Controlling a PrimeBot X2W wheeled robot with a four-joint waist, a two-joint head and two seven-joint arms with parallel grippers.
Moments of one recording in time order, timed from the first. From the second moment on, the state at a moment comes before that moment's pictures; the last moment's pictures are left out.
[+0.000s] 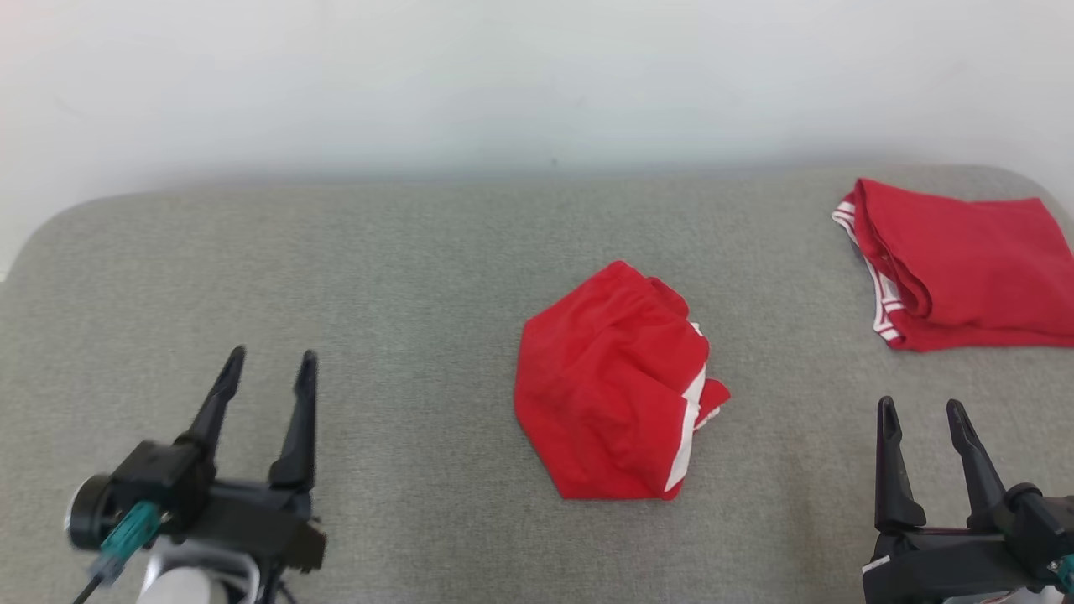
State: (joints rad) left arm -0.29 0.36 -0.34 0.19 -0.50 0.04 -0.26; right arm -0.01 -0.05 -0.12 0.06 0.17 0.13 -0.18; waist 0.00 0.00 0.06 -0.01
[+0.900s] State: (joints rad) left arm 0.06 0.33 -0.15 0.08 -0.43 0.07 -0.26; right arm 0.06 -0.06 -0.09 0.06 0.20 0.13 -0.16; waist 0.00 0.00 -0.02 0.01
